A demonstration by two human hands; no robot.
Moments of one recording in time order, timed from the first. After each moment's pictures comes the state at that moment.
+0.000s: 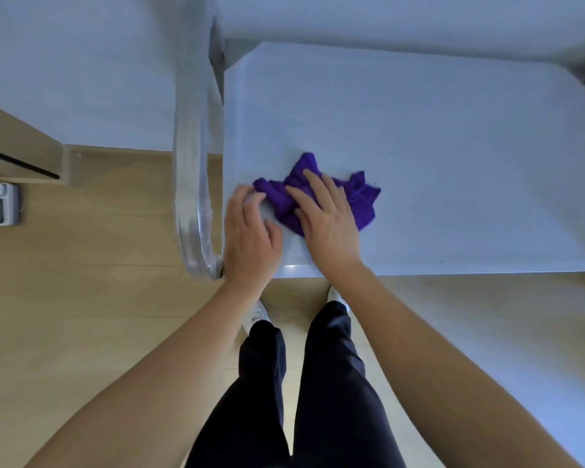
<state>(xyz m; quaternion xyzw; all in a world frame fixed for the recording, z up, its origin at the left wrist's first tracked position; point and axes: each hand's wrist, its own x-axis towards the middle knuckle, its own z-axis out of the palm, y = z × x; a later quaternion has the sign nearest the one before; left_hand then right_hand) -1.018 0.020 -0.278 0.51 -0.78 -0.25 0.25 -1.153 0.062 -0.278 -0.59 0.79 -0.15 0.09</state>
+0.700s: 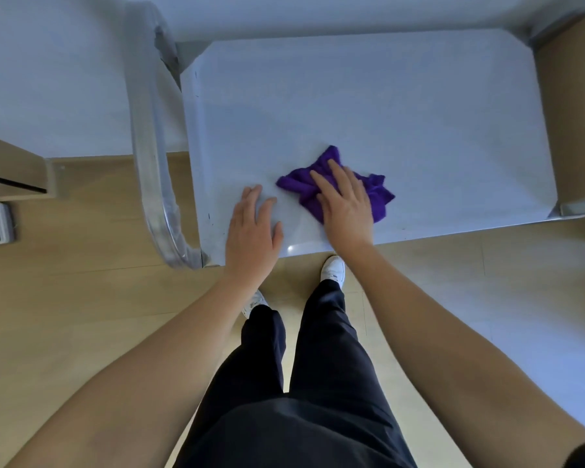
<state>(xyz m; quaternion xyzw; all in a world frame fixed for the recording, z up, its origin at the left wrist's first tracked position) -1.034 0.052 -0.274 0.43 -0.87 -0.23 0.06 -1.212 0.115 -0.276 -0.50 0.85 -0.15 0.05</state>
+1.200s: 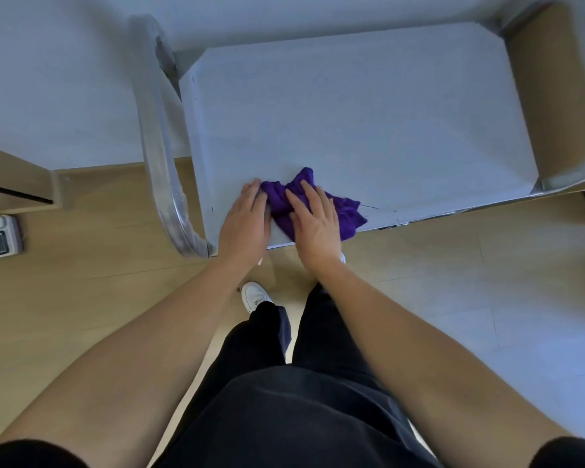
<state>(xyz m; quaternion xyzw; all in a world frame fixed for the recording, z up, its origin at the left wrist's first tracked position) -1.017 0.040 -0.254 0.39 -0.88 -0.28 0.00 -1.132 0.136 -0.273 -0.47 0.86 -0.17 0.10</state>
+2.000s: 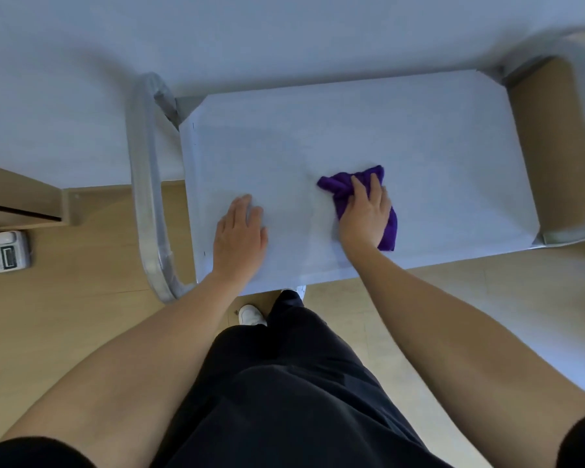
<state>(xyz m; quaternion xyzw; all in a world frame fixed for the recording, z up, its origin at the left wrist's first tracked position) -1.063 0.000 -0.258 0.42 -0.89 -0.15 -0.01 -1.272 0.087 -0.265 -0.27 0.95 -0.15 0.12</state>
